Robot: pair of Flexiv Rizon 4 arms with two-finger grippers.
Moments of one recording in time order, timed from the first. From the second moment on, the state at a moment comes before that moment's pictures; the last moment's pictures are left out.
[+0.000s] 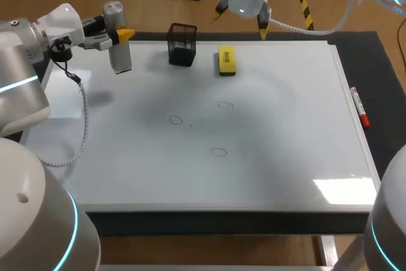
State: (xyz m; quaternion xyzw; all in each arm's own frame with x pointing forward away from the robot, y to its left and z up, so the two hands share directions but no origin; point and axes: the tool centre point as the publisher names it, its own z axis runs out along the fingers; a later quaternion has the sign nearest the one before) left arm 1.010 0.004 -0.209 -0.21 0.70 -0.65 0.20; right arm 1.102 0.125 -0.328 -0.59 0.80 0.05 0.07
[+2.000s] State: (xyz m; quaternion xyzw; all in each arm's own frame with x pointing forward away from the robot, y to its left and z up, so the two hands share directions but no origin) left arm 1.010 0.004 -0.209 -0.21 0.70 -0.65 0.20; right arm 1.082 0.145 -0.419 -0.67 0.74 0.00 0.00
